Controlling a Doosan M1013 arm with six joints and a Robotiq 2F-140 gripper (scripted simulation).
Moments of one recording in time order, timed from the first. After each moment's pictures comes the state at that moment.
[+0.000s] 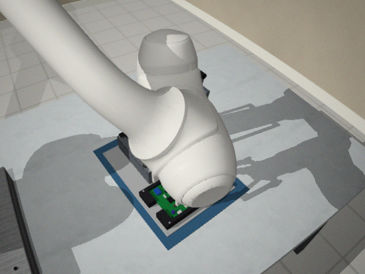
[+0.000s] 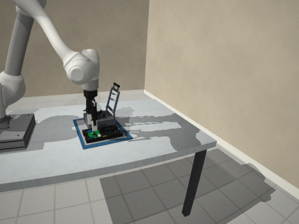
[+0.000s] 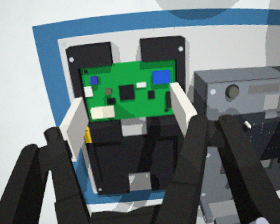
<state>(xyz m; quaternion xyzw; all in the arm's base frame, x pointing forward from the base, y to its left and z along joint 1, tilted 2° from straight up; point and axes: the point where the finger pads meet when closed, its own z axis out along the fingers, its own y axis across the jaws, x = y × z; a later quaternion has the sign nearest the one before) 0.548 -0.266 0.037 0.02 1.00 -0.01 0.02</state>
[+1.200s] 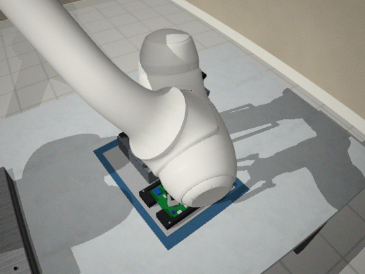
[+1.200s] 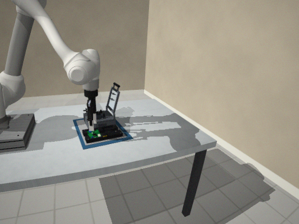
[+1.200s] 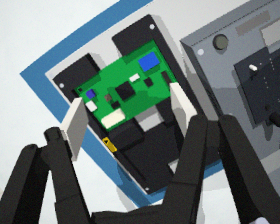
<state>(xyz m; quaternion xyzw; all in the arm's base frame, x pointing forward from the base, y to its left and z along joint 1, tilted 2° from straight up) 0.552 -0.263 0.038 0.25 0.97 0.00 0.02</state>
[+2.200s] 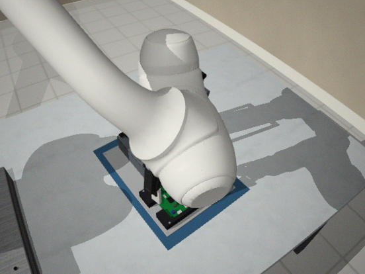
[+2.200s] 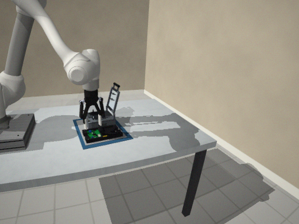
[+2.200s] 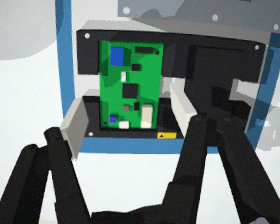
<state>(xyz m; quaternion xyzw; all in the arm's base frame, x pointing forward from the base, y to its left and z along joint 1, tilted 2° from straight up) 0.552 -0.263 0.038 0.67 0.74 0.01 0.02</state>
